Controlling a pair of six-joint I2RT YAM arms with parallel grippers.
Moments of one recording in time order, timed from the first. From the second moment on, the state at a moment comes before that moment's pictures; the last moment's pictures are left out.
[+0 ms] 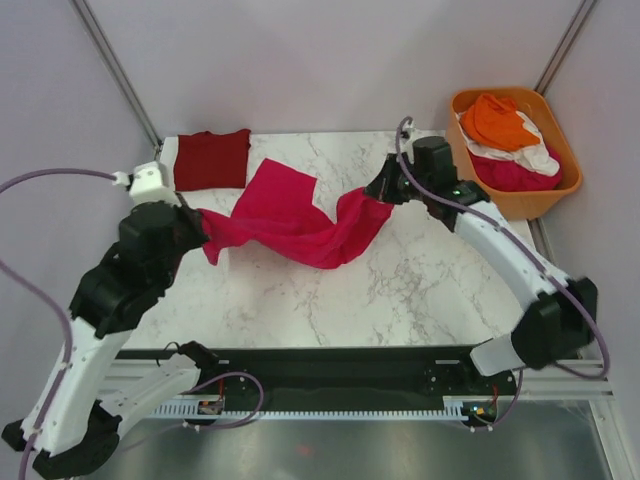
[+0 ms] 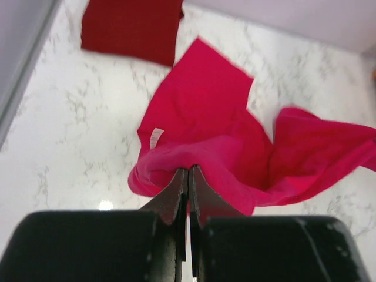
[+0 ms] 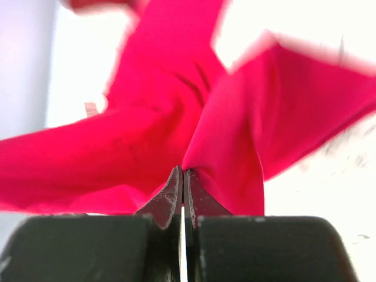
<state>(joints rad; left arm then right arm) -0.55 0.84 1.28 -0.93 -0.56 -0.50 0.40 1.55 1.25 -0.33 -0.29 0.55</state>
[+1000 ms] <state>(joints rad) -0.47 1.17 1.87 -0.92 -0.19 -0.18 0.41 1.22 1.69 -0.81 0.08 0.39</state>
